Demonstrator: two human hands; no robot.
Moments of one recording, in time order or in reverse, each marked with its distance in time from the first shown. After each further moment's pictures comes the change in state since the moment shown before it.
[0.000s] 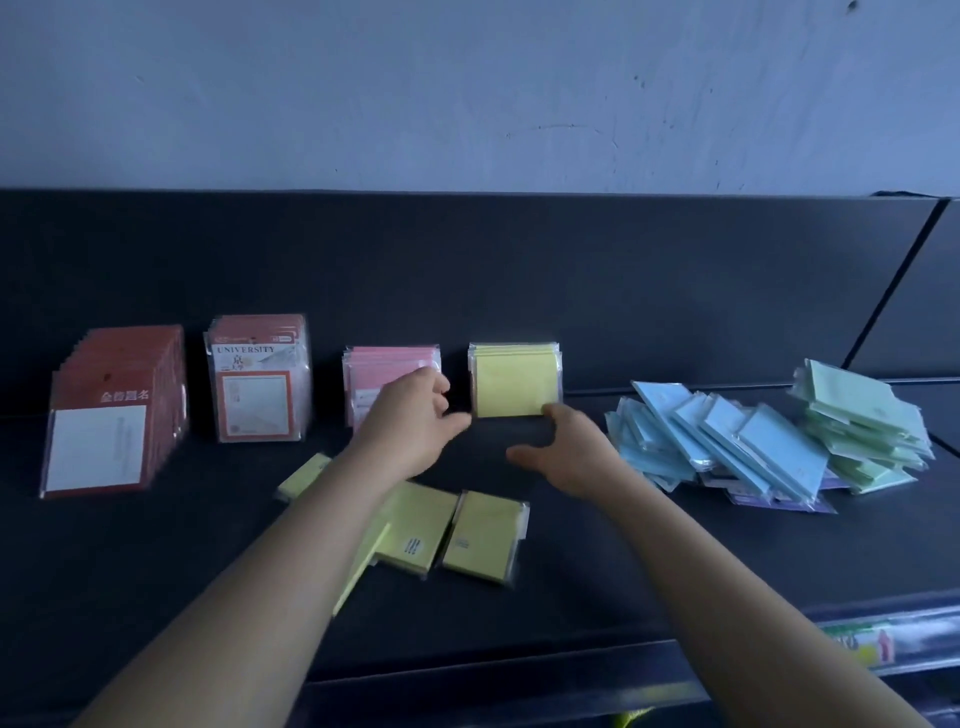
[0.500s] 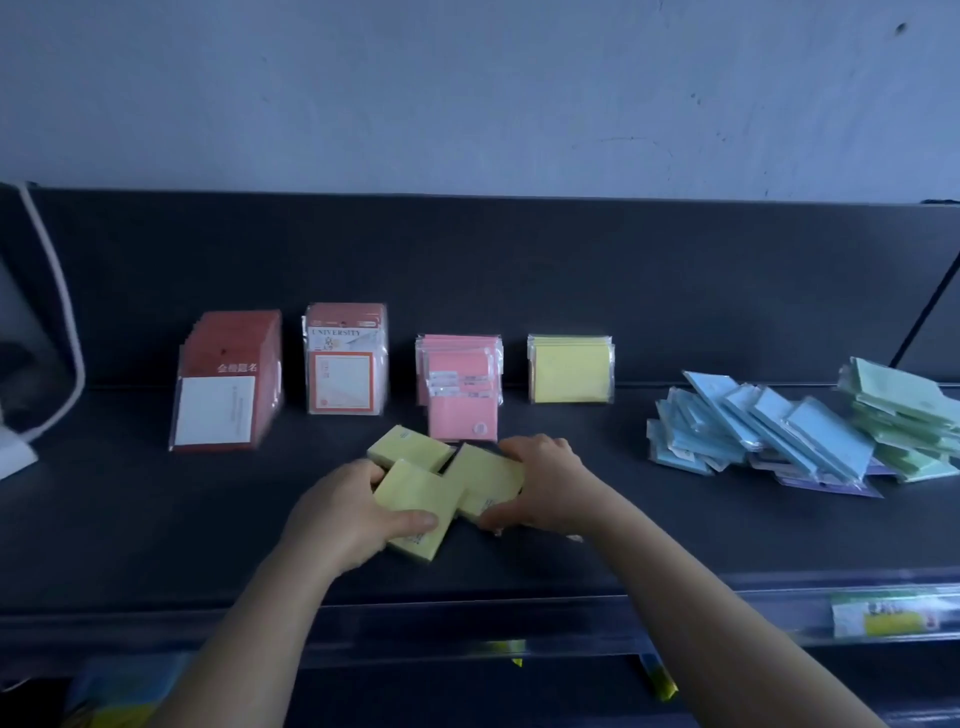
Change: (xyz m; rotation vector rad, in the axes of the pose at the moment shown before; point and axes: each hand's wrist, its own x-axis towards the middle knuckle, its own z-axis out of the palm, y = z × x) left_hand -0.114 -0.090 -0.052 -0.015 -0.112 -0.309; right_hand -0.061 -0.059 0.058 -0.300 -0.211 -0.225
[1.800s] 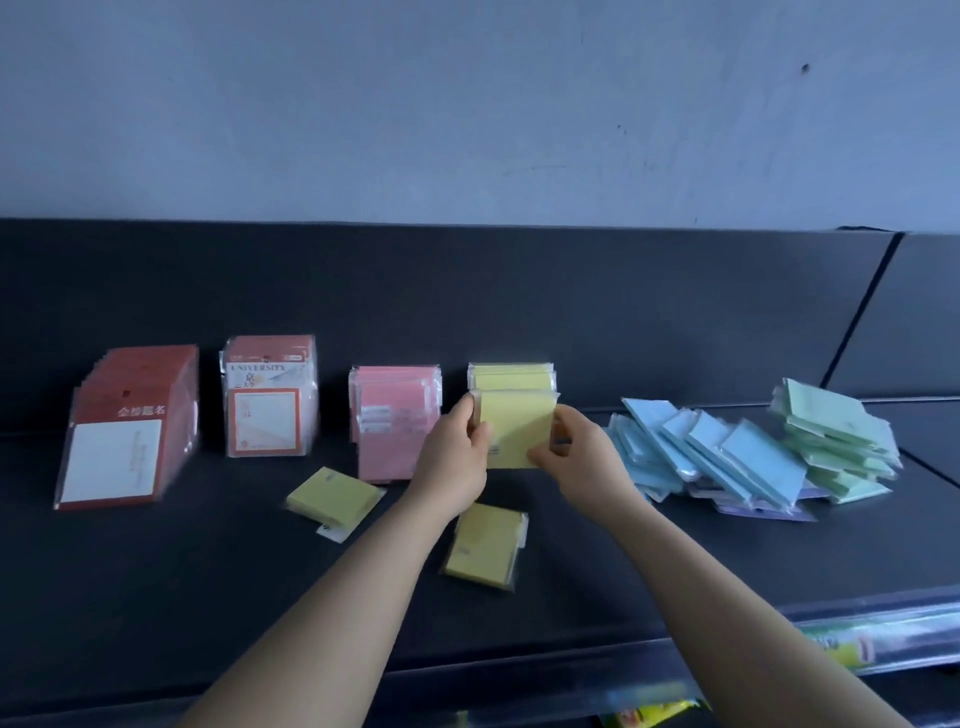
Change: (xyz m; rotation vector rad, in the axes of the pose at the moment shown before) left_hand 0.088 0.126 0.097 -0.338 0.103 0.368; right_hand 0.022 0.097 -0.042 0.533 0.428 0.060
